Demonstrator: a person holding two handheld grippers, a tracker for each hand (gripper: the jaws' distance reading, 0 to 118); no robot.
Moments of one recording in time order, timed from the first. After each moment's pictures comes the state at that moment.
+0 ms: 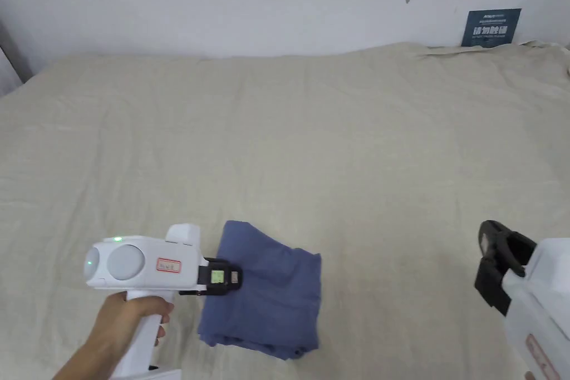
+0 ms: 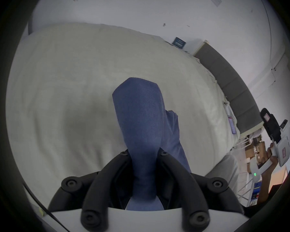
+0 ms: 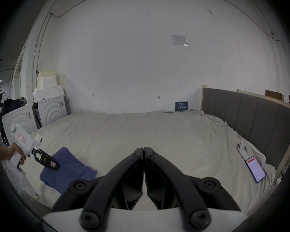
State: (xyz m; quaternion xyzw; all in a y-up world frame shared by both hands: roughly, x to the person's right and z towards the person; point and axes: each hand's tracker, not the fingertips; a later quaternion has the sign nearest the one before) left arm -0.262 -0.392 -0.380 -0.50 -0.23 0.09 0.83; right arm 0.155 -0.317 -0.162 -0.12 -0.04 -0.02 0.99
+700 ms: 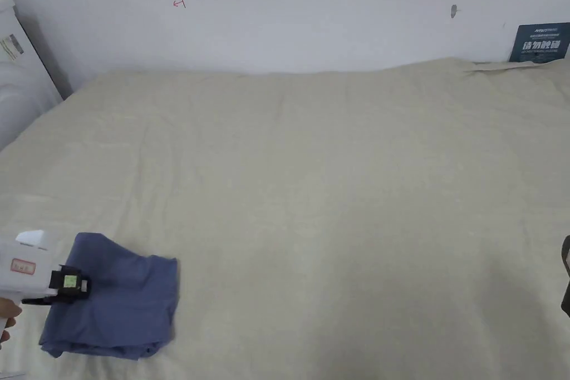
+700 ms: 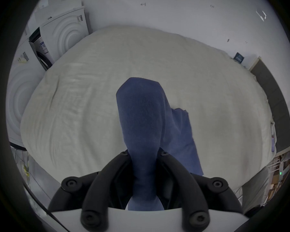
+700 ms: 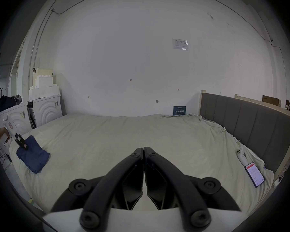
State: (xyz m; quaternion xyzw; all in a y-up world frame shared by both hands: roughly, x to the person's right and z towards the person) left arm -0.523 -0.369 -0.442 -0.52 -0.01 0.02 0.85; right arm 0.141 -0.326 -0.201 -0.11 -0.06 0.00 0.99
